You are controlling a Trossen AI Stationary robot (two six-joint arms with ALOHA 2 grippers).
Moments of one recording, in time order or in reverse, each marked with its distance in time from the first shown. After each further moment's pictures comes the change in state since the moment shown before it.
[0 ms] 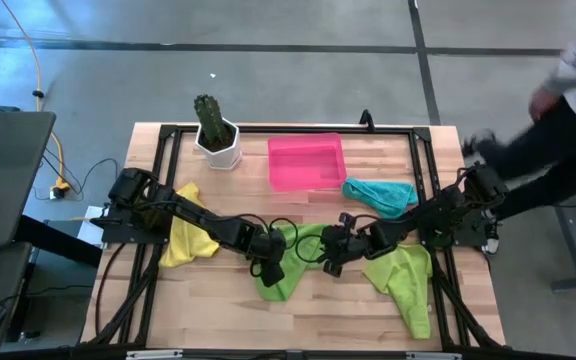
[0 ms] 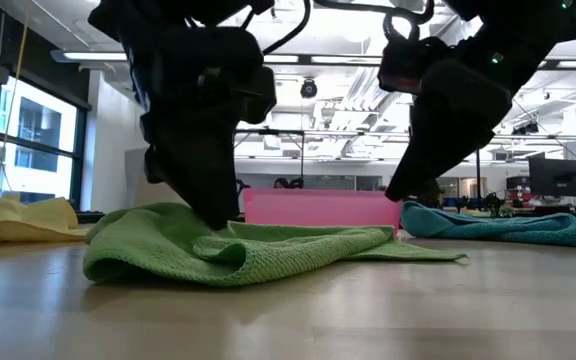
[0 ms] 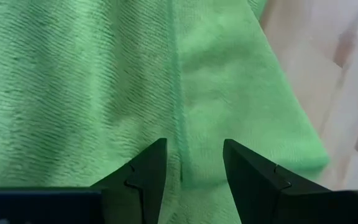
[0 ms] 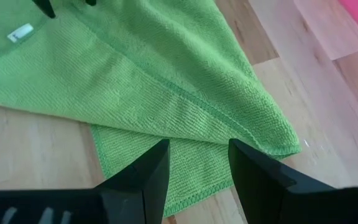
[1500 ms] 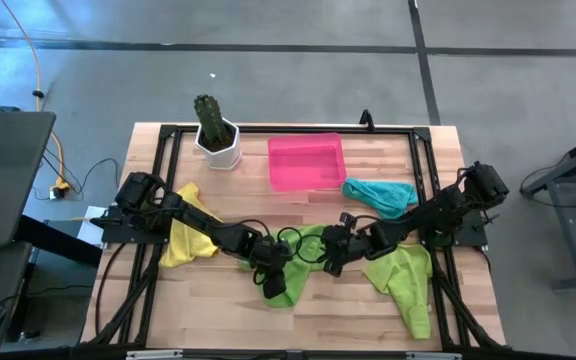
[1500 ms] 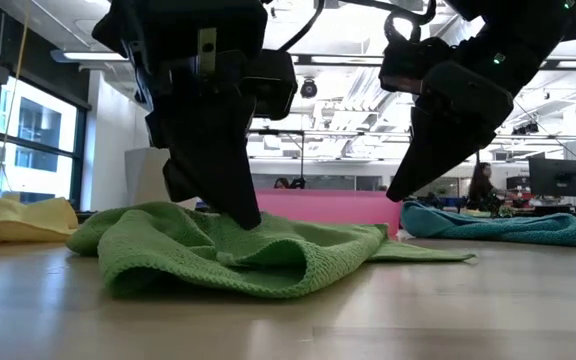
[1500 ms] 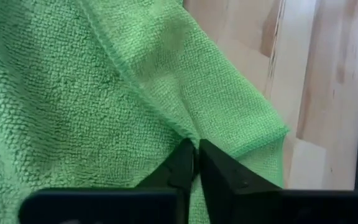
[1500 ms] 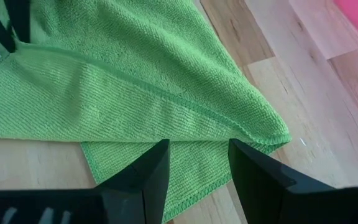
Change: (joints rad) left arm -0.029 0.056 0.001 0.193 0.120 0.091; right arm 0.001 0.000 0.000 -0.008 0.012 0.000
